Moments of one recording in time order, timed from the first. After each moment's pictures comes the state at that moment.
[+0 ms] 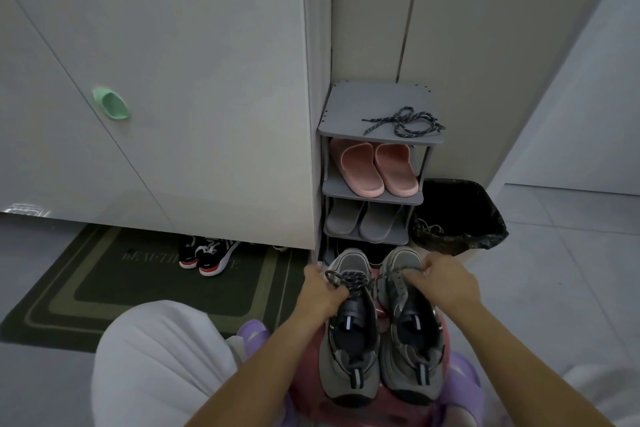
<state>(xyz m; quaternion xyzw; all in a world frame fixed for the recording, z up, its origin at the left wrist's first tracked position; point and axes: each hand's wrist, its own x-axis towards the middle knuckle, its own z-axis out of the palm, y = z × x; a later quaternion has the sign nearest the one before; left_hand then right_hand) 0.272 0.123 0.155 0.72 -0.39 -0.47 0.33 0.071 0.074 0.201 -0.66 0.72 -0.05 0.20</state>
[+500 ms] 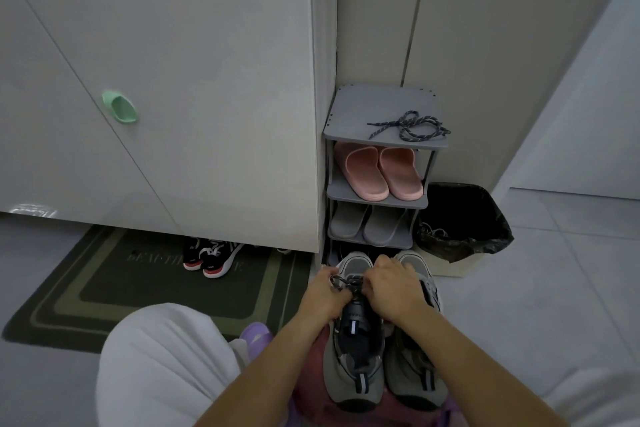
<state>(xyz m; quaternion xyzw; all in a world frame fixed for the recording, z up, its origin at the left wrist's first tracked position) 0.275 0.122 0.160 0.71 -0.41 -0.48 0.31 0.142 0.086 0.188 -0.84 0.54 0.05 0.06</state>
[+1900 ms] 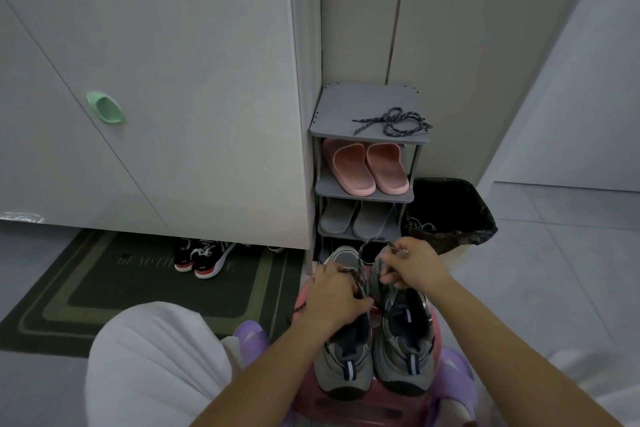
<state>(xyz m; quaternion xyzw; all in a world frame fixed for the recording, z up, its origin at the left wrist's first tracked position) 0.243 0.129 0.181 0.71 -0.65 -0.25 0.06 0.098 0.080 0.228 -0.54 0.62 -0.22 0.52</state>
